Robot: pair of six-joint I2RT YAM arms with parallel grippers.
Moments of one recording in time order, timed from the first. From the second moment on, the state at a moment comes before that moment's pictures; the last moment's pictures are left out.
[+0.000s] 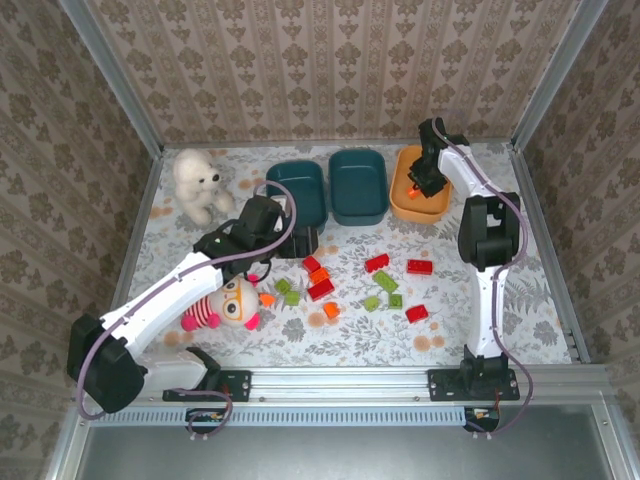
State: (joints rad) left arm -0.70 1.22 0.99 -0.55 0.01 -0.56; right arm 0.06 2.32 2.05 -0.96 0.03 1.05
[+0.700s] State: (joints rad) left arm -0.70 1.20 0.90 -0.65 -0.02 -0.67; right arm 0.07 2.29 2.22 -1.06 -0.02 0.96
